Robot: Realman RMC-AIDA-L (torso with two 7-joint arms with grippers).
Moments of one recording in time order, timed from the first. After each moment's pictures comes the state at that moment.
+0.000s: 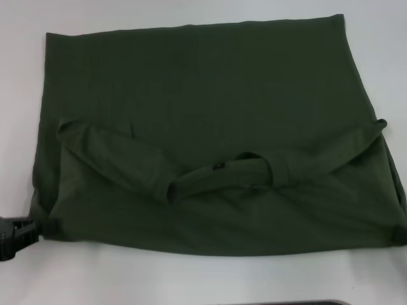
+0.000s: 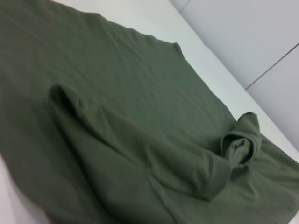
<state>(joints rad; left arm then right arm) -0.26 -2.10 0.25 0.85 2.46 1.90 -1.63 0.02 2.03 -0.30 -0.54 -2.19 -1.77 1.40</state>
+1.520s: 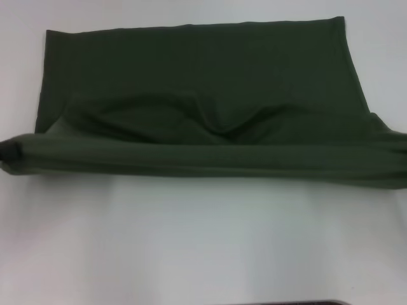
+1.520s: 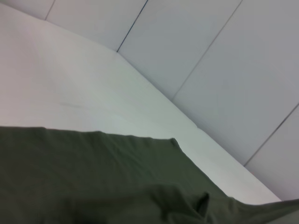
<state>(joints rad) -0.34 -2.04 0.08 0.85 2.33 1.98 -1.63 0.17 2.02 -0.11 -0.64 -2.18 -1.92 1.48</state>
